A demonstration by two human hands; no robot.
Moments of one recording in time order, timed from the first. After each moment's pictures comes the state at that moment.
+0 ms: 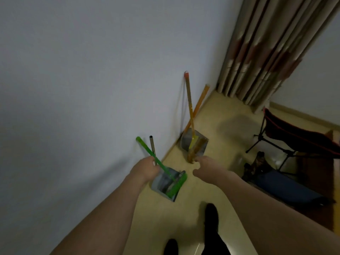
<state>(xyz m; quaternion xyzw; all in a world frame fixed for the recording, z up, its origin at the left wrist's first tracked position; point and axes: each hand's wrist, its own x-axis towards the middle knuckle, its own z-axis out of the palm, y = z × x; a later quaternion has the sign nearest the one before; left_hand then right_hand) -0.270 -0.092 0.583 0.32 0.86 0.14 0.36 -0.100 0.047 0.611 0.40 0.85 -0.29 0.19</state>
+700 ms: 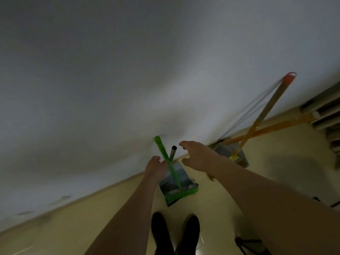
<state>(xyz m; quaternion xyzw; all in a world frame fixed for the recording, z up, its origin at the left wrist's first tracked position) -0.391 0.032 0.396 -0.15 0.82 0.41 0.37 -0.380 0.192 0.478 0.02 0.92 -0.23 0.31</state>
